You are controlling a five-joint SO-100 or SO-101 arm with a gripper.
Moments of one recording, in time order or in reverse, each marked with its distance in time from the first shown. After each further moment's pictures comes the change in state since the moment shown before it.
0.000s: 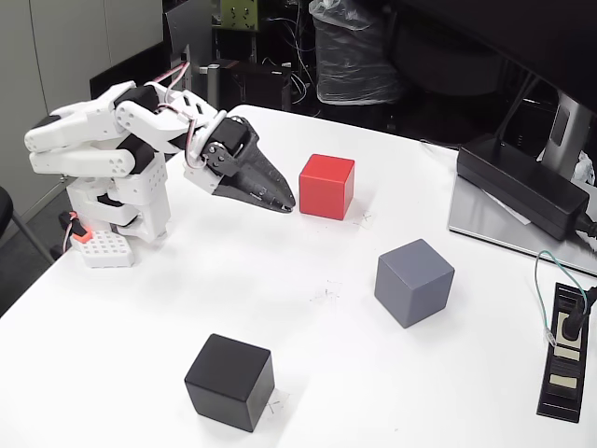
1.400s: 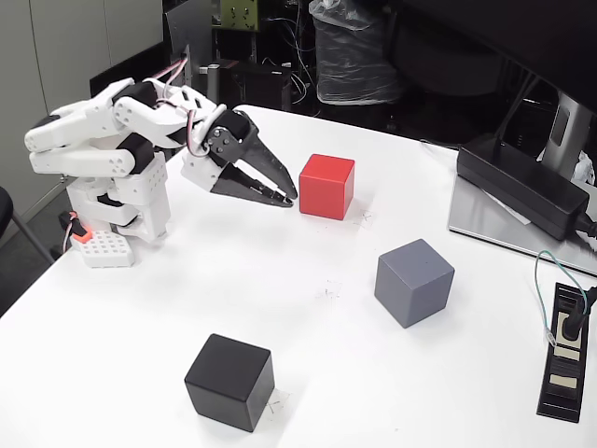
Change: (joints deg) arm 0.2 0.0 -2.3 0.0 -15.2
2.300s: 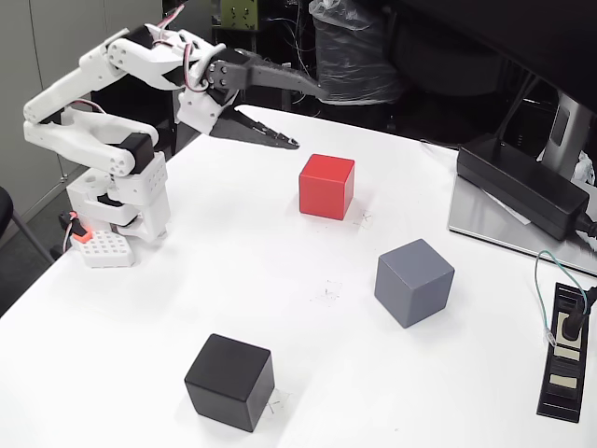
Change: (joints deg) arm 0.2 -21.5 -28.7 6.9 -2.6
